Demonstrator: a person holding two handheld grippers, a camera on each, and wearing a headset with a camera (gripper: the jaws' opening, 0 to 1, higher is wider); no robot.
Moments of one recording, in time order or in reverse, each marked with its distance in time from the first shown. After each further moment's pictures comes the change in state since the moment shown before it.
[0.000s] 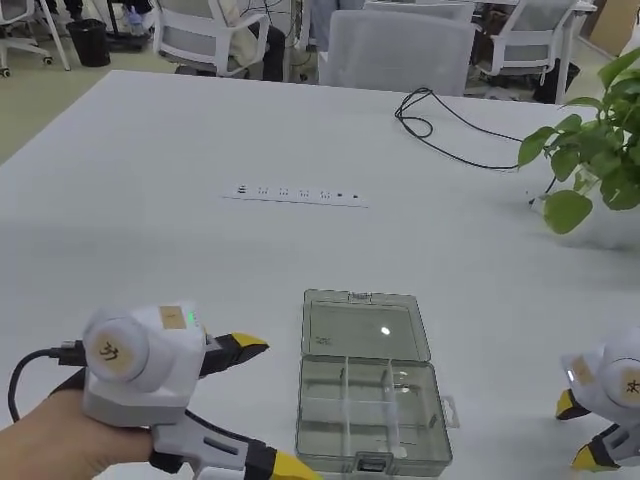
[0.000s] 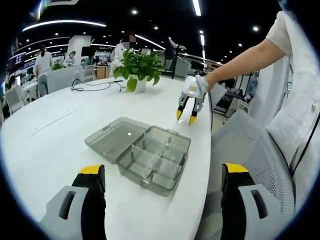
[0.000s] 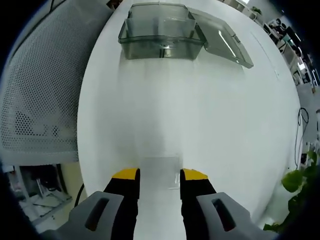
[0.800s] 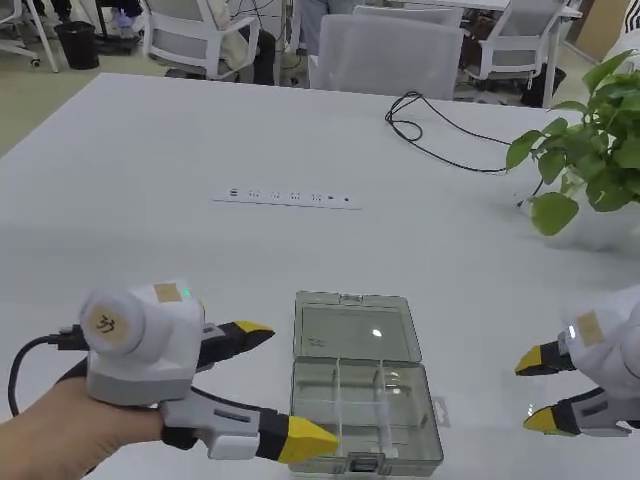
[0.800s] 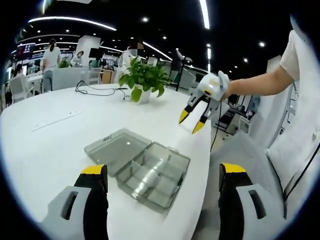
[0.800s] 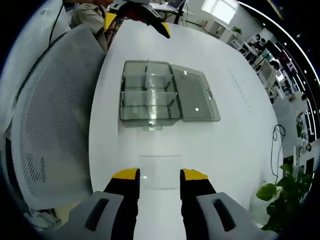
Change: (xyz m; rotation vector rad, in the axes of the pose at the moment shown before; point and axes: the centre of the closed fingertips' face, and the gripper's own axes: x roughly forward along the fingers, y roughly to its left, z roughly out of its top) left arm 0.007 0.003 0.036 -0.108 -0.104 0.006; right arm -0.078 -0.006 0.096 0.020 -0.236 -0.191
